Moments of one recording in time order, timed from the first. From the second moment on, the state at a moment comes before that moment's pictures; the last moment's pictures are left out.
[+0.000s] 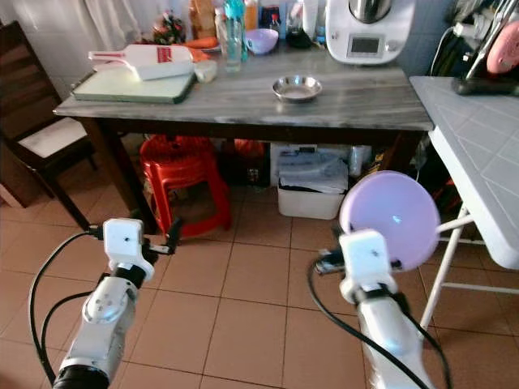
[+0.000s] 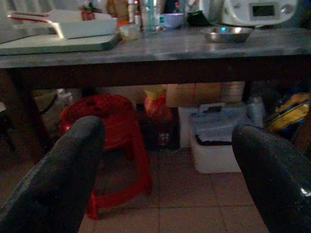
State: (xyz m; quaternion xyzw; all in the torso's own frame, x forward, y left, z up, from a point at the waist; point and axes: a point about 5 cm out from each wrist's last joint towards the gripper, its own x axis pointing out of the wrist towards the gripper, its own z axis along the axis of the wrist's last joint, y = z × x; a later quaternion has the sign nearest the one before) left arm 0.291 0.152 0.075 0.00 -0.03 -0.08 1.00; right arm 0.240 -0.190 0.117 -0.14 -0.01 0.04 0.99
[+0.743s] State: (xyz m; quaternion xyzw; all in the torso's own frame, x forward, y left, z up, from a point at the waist) left arm 0.291 0.141 0.077 -0.01 -0.03 -0.12 0.99; right arm 0.253 -0.182 0.133 -0.14 -0.05 0.04 0.99
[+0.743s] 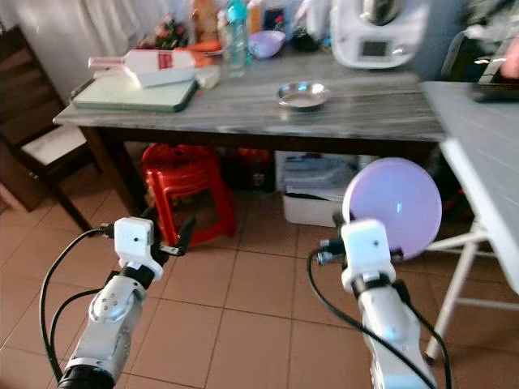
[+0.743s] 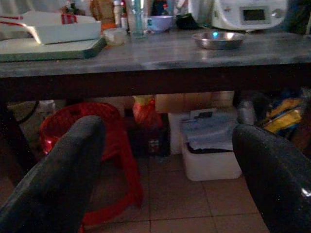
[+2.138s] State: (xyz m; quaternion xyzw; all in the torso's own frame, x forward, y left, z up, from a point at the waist) left arm 0.289 0.100 0.089 -0.04 -0.05 -0.19 0.98; right arm 0.259 -0.182 0.138 -0.15 -0.06 0.04 0.99
